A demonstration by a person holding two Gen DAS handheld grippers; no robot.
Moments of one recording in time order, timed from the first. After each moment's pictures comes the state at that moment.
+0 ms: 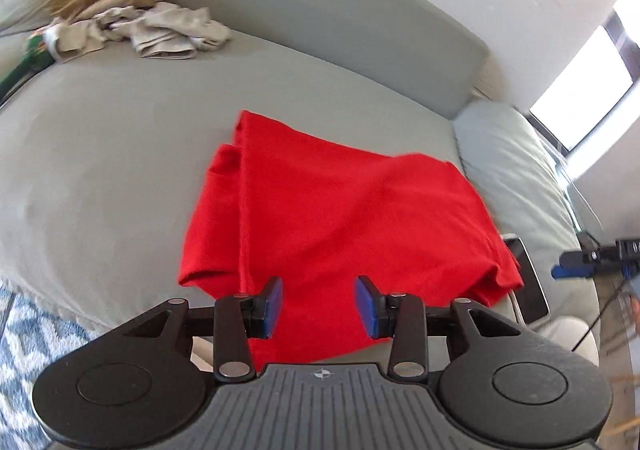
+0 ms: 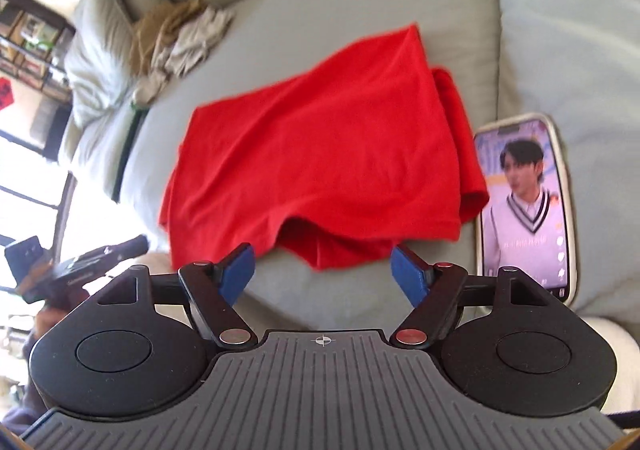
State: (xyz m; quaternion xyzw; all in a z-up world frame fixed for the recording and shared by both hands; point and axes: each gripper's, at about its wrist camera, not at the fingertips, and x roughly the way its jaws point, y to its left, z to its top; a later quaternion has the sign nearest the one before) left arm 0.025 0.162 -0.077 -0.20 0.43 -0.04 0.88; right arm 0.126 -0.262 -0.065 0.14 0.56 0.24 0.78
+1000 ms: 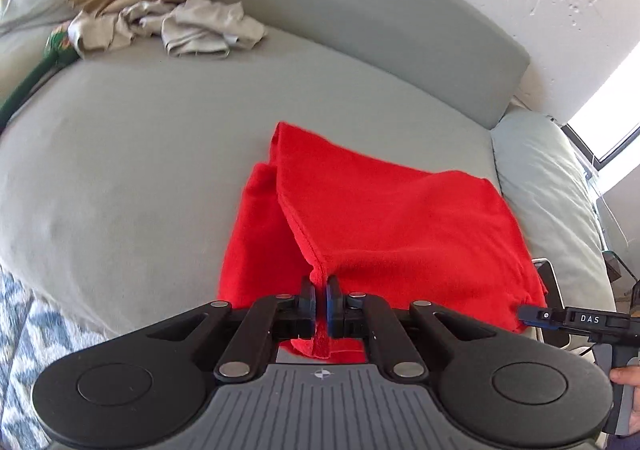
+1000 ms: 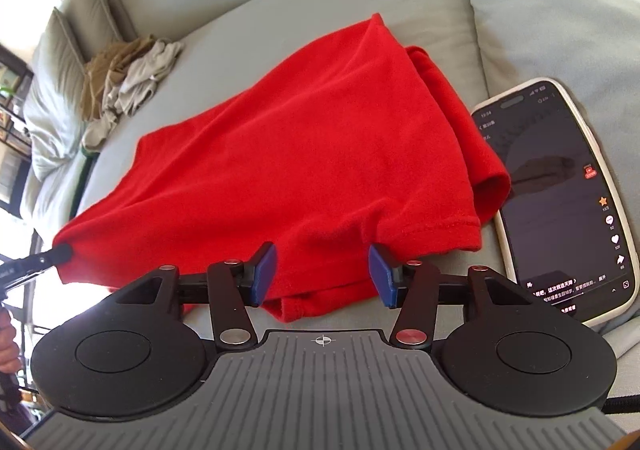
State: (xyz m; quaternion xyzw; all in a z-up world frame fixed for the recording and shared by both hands) left arm 0.063 0.180 -0.071 -0.17 0.46 -0.02 0.87; right arm 0.131 -0.224 -0.135 0.16 0.54 0.16 0.81
